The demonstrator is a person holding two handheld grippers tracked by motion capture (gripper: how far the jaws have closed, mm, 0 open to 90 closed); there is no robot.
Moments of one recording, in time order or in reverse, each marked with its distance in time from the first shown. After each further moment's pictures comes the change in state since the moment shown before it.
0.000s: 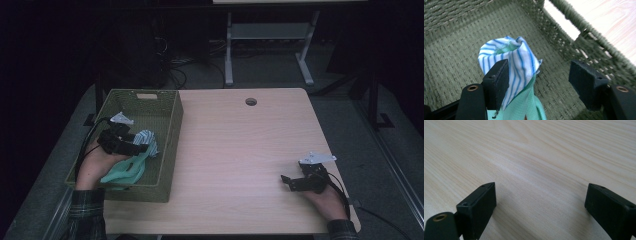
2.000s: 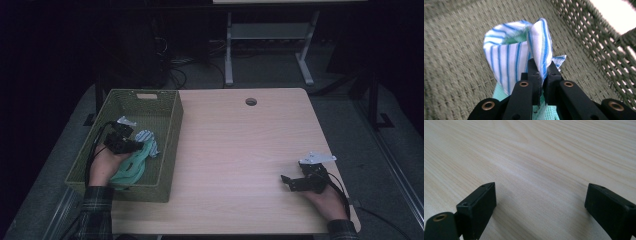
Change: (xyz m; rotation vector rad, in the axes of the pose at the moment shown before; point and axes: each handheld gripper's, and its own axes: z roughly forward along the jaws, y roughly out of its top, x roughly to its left) left arm 0.020 -0.011 0.036 0.029 0.042 -0.090; right arm 0.000 0.000 0.000 0.000 0.000 0.000
